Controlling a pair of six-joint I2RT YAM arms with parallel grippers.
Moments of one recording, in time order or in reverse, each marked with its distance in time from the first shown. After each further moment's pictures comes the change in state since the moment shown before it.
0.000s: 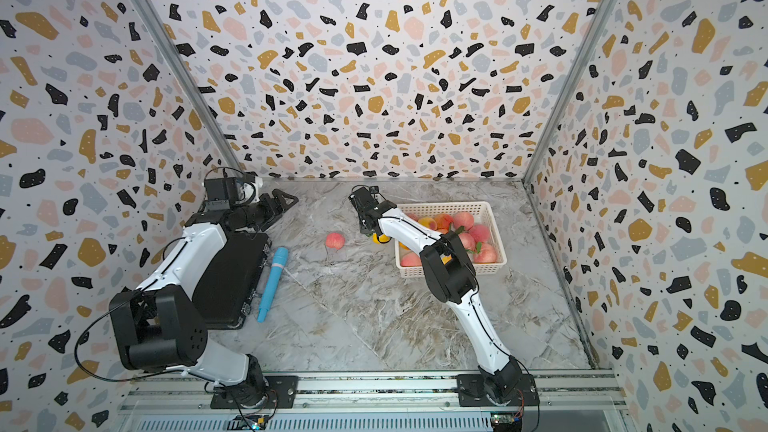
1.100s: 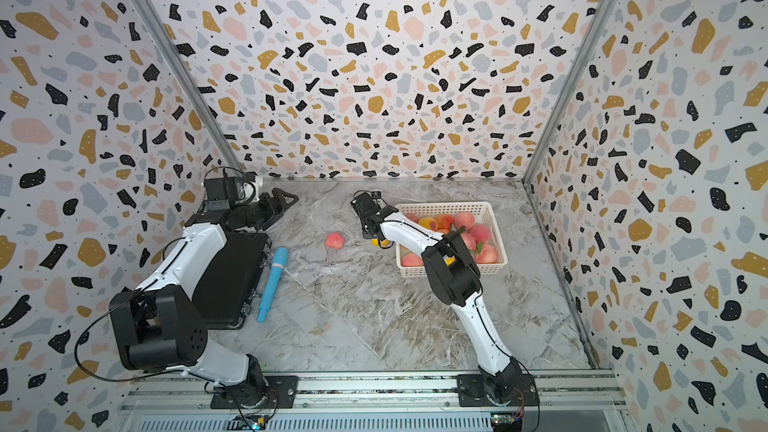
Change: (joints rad) left arm 0.000 0.000 0.000 0.009 0.018 -0.016; right arm 0.022 -0.086 -0.144 0.060 -0.024 0.005
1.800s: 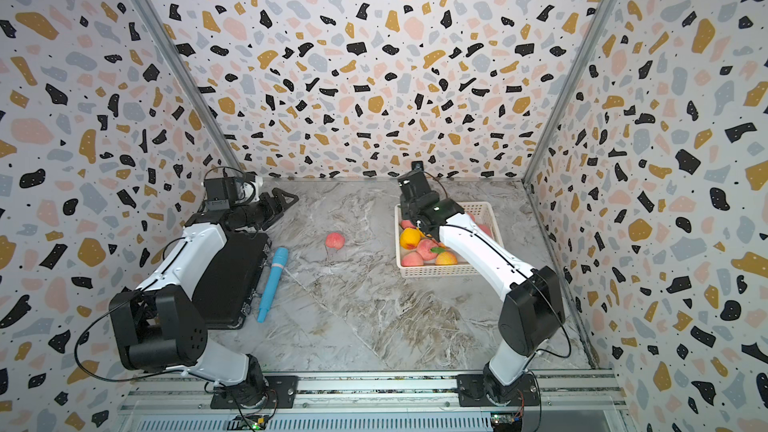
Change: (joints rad) left arm 0.000 0.000 0.000 0.004 0.007 -0.003; right arm -0.206 -0.657 -0.446 0.090 0.074 -0.229
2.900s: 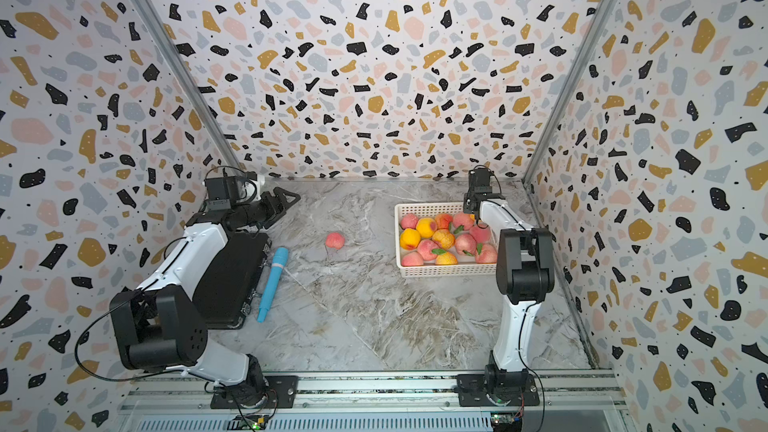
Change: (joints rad) left arm -0.010 0.000 0.000 0.015 0.020 -0.005; right arm -0.463 0.381 0.060 0.208 -0.113 -0.167
